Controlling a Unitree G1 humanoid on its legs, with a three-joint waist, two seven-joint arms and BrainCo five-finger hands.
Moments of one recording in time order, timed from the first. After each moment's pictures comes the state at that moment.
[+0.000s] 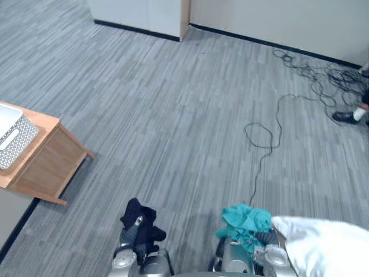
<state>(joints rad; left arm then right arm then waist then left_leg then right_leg) 0.15 0.03 0.07 0.51 -0.06 0.07 0.22 0.11 -0.03 -0.19 0.55 -0.05 0.09 -0.21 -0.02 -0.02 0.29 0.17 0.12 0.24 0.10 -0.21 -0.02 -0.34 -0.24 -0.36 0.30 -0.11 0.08</state>
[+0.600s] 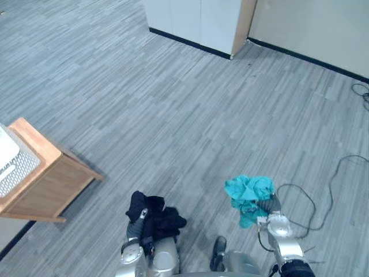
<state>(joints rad) 0.21 -0.04 0.17 0.50 -0.11 0.02 0.22 -0.05 -0.15 -0.07 0.51 -0.09 0.09 -0.17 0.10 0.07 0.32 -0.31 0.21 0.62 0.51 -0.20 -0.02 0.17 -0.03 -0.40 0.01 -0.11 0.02</state>
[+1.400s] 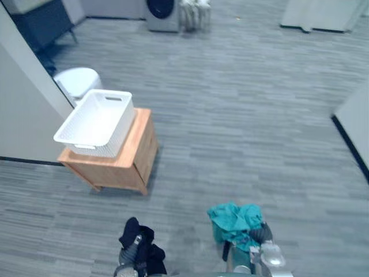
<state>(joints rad) 0.28 -0.01 0.11 0.62 -0.03 0.06 0.26 0.20 -0.05 -0.10 0.48 -0.17 0.08 -0.15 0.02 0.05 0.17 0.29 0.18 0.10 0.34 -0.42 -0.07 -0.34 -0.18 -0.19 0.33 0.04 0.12</state>
